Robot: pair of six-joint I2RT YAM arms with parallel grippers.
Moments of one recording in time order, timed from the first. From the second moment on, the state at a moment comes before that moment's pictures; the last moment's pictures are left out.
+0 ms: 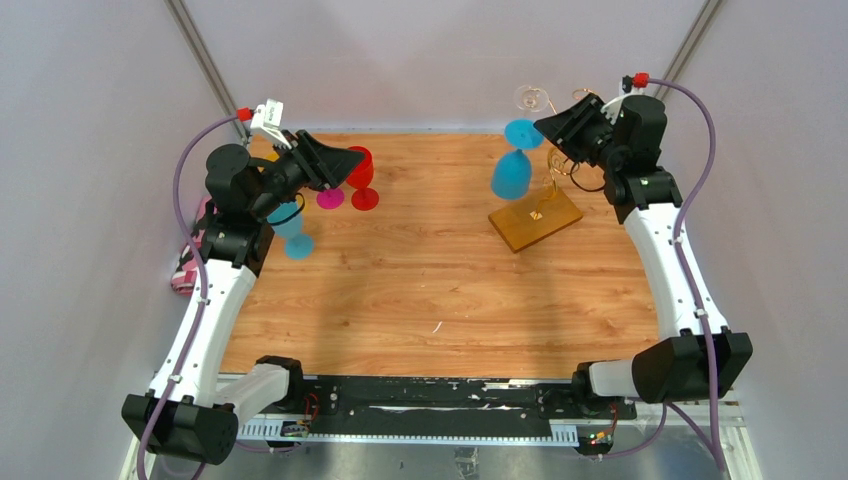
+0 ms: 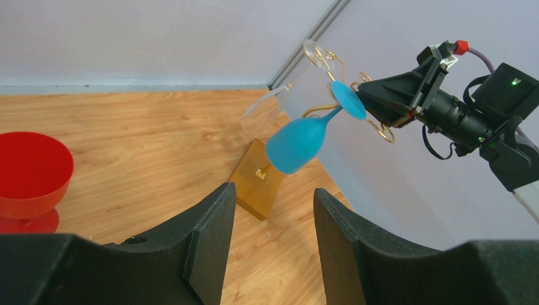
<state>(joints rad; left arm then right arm) -0.14 1.04 1.13 -0.02 0.57 -0.62 0.08 1.33 1.43 -0.29 -0.32 0.75</state>
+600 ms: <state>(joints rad) -0.14 1.04 1.12 -0.02 0.57 -0.62 0.06 1.37 1.45 -0.29 -0.39 0.78</state>
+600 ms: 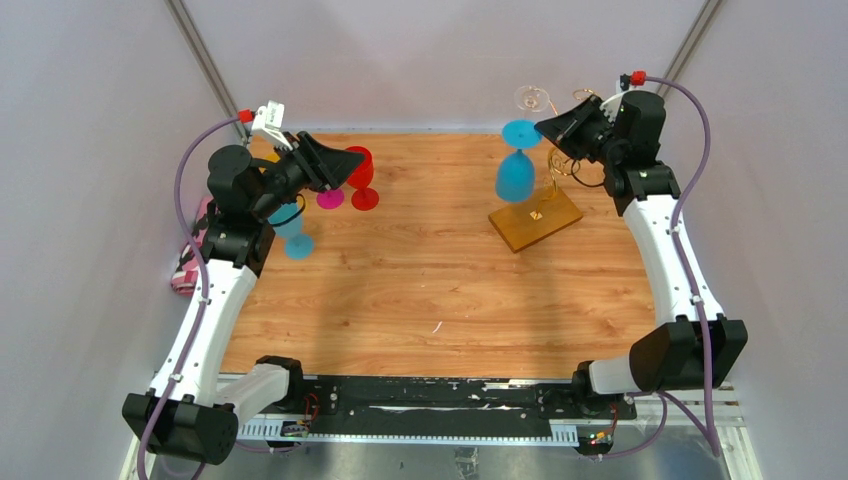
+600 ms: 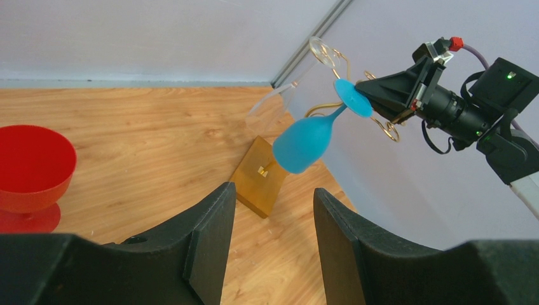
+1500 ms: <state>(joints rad) -0.14 1.05 1.12 -0.02 0.56 -0.62 0.02 1.44 1.39 -0.08 -0.53 0.95</state>
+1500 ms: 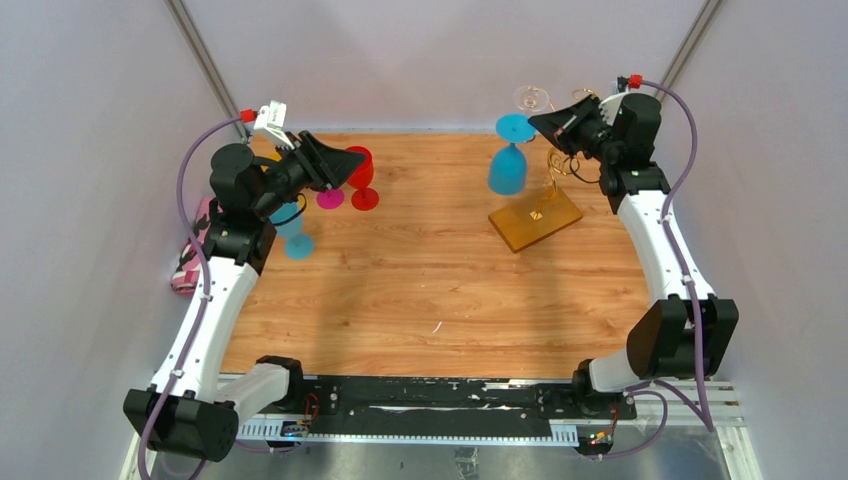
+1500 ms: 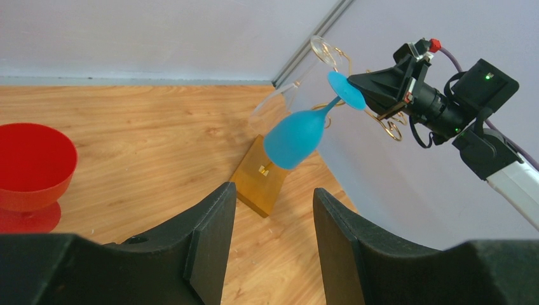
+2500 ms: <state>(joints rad) -0.14 1.06 1.11 -0.02 0.56 -0.62 -0.06 1.31 1.27 -0.01 -0.52 0.98</state>
